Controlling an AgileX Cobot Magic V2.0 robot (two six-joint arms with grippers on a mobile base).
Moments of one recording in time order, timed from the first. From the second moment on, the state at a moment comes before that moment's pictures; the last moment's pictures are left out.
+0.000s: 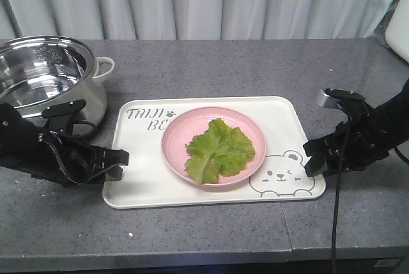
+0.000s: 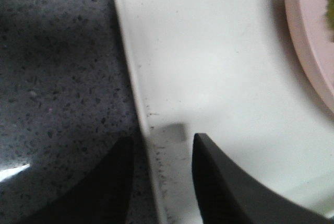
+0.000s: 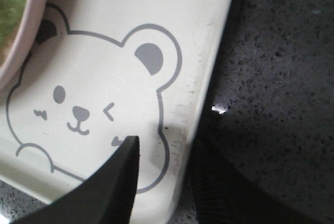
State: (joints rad) left arm -0.22 1.59 -0.91 -0.56 0.56 0.20; right arm -0.04 1.73 -1.13 0.55 0.93 -0.56
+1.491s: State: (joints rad) left arm -0.22 1.59 -0.92 -0.56 0.59 0.20; right arm -0.04 1.76 -1.14 0.53 0.94 -0.52
